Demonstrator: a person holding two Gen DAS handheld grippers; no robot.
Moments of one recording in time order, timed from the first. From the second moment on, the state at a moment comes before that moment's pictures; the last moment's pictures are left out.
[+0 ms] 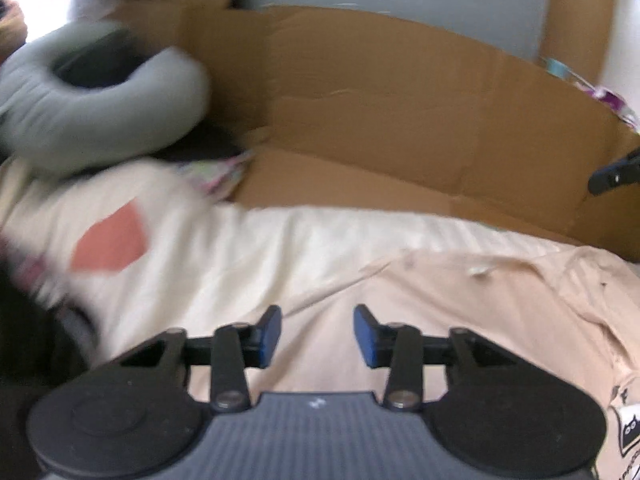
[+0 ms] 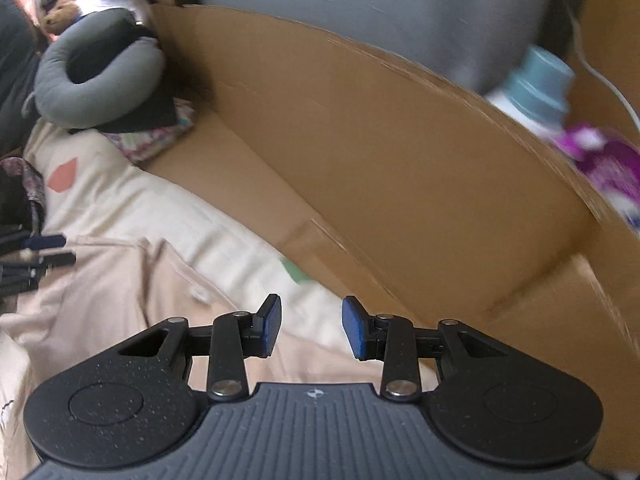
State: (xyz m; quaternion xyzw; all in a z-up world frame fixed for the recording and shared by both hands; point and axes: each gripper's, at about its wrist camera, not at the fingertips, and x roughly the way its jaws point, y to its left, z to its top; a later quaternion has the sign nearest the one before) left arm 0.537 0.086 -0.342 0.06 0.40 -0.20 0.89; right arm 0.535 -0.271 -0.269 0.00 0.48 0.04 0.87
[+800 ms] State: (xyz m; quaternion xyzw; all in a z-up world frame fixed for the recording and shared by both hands) left arm 0.612 -0.007 -0.380 0.13 0.53 -0.21 0.81; right arm 0.491 -0.207 -0.367 0.11 0.49 0.11 0.86
